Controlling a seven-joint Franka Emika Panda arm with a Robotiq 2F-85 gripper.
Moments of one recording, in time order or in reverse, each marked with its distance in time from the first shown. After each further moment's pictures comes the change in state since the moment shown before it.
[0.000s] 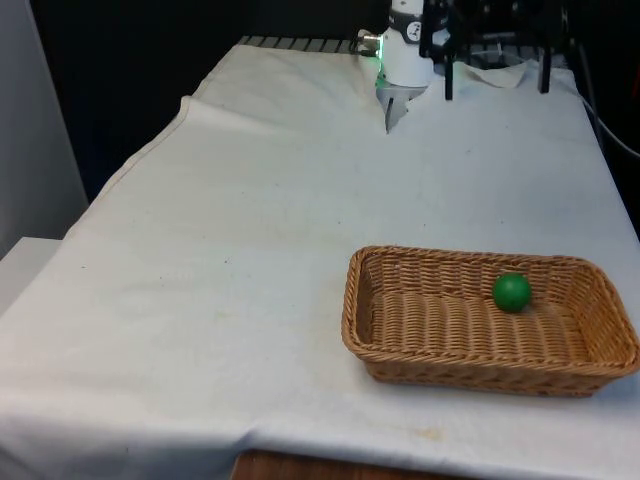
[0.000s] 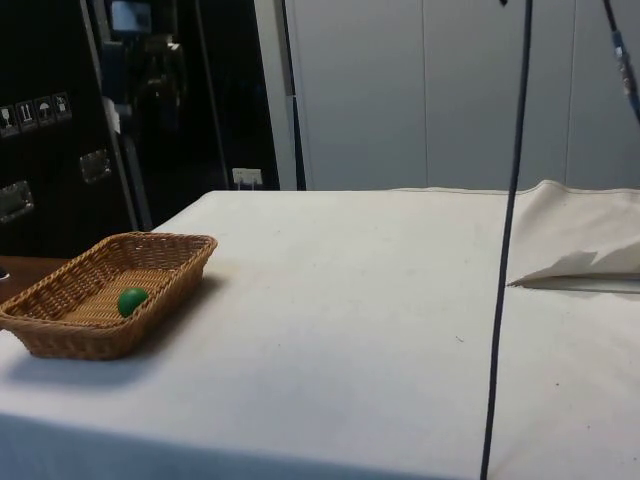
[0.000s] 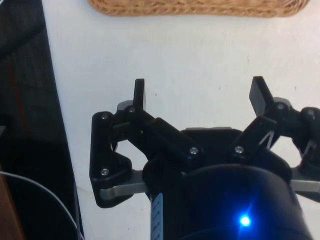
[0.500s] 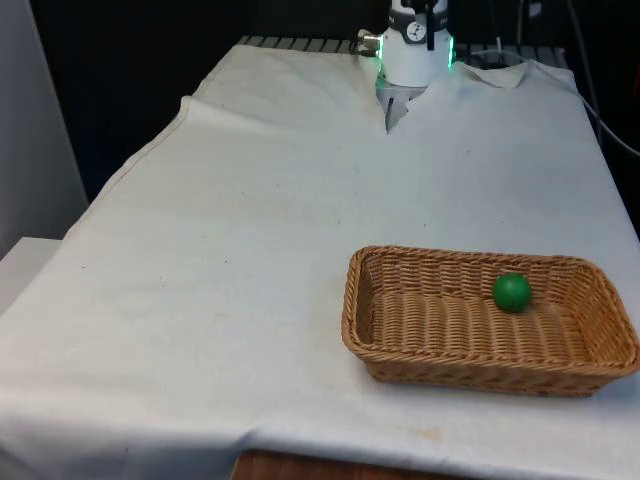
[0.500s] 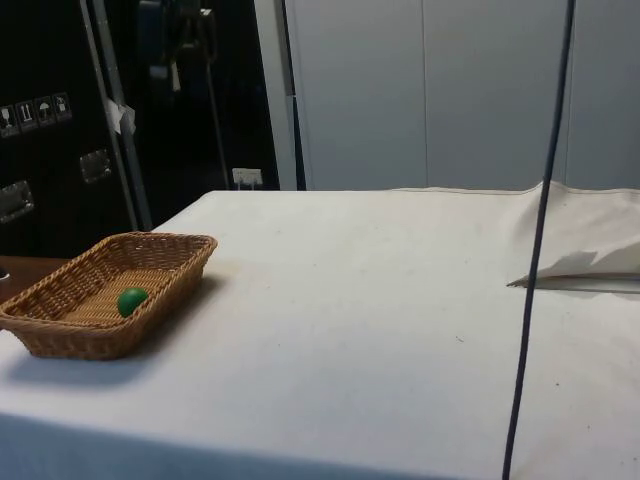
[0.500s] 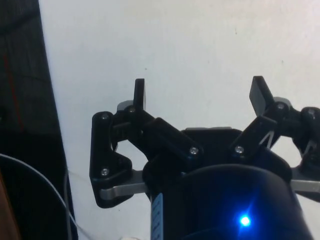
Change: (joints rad) arm -0.002 -0.170 -0.002 -0.143 -0.072 0.000 -0.002
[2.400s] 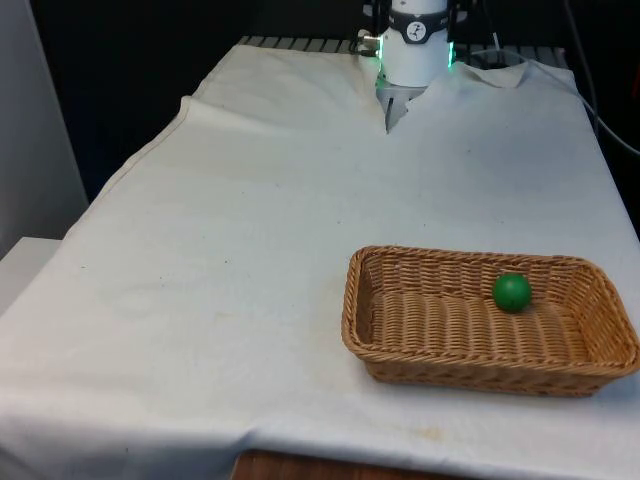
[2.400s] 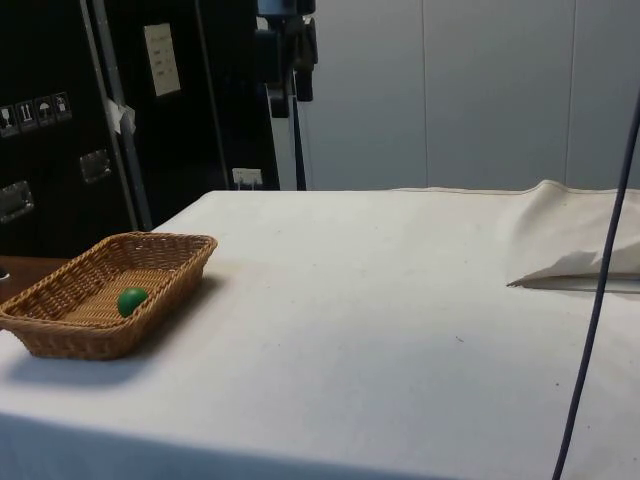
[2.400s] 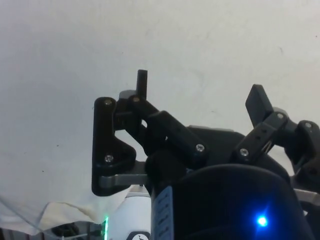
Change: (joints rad) arm -0.012 -0.294 -0.015 -0.405 -0.305 0.062 0.175
